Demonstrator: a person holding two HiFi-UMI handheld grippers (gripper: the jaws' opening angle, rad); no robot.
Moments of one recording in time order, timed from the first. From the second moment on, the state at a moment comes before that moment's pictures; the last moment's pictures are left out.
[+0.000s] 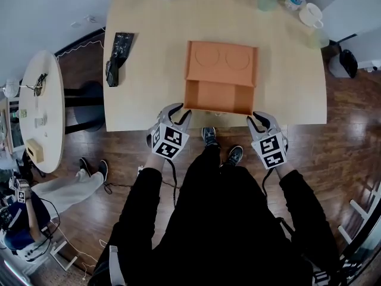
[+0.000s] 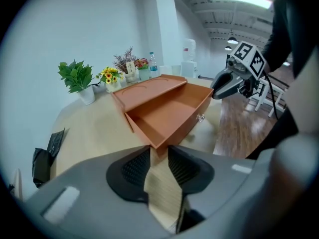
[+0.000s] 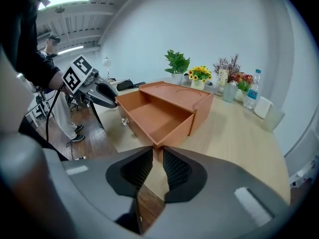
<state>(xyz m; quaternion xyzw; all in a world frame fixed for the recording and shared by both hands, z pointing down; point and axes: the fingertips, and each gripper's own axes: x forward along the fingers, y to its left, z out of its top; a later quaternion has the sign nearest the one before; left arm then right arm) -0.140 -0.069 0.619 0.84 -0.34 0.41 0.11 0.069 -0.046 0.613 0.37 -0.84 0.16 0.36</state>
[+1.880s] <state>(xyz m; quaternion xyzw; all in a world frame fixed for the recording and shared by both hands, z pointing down) -0.135 -0.195 0.617 0.89 -0.28 0.36 0.04 0.067 -0.159 0.616 0.39 -0.85 0.08 0.36</state>
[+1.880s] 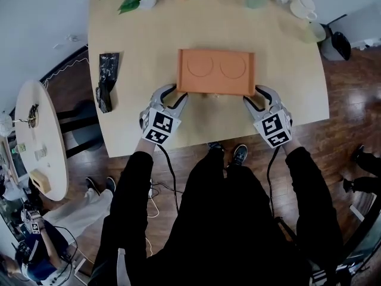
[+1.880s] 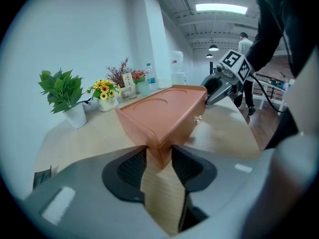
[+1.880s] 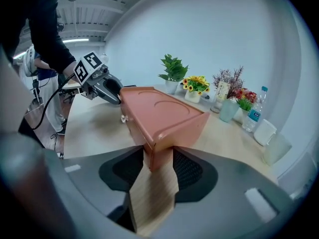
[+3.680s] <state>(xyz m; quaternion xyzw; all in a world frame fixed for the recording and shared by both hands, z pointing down) -0.025 0.084 0.240 0.90 -0.44 -0.07 0.05 0.115 0.071 0.241 0.46 -0.88 -0.01 -0.06</state>
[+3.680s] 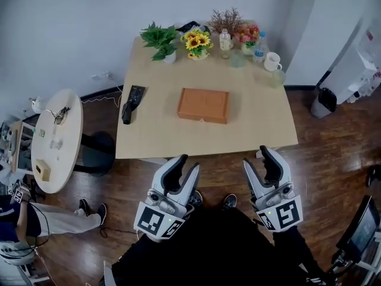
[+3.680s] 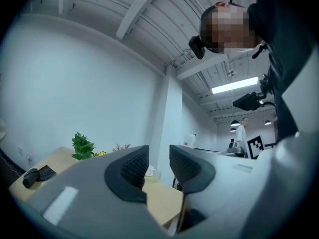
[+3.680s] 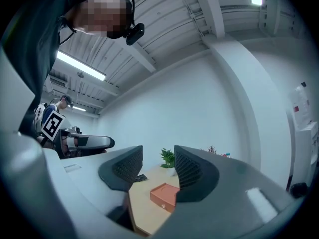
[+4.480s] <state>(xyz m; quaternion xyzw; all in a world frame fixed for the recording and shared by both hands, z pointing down) -0.060 0.070 0.242 0.90 -0.41 -0.09 0.06 0.071 0.066 0.224 0.48 -0.88 -0.05 -0.04</state>
